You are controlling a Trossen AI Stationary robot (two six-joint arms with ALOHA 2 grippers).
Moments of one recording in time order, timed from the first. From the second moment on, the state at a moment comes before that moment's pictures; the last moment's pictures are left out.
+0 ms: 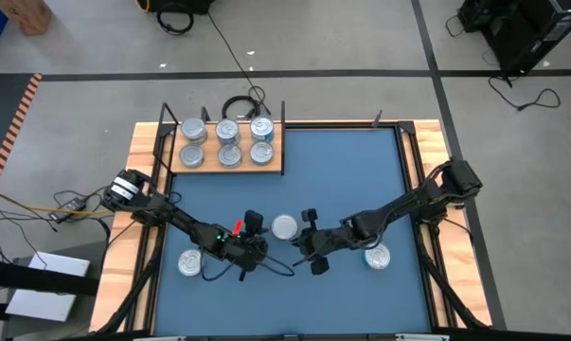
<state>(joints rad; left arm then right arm) -0.44 1.78 0.84 -0.06 -0.65 0.15 0.35 1.73 0.97 0.04 0.32 -0.11</state>
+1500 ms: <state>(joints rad) -0.43 1.60 0.68 0.19 -0.52 0.25 0.21 1.90 1.08 0.10 0.16 -0.04</state>
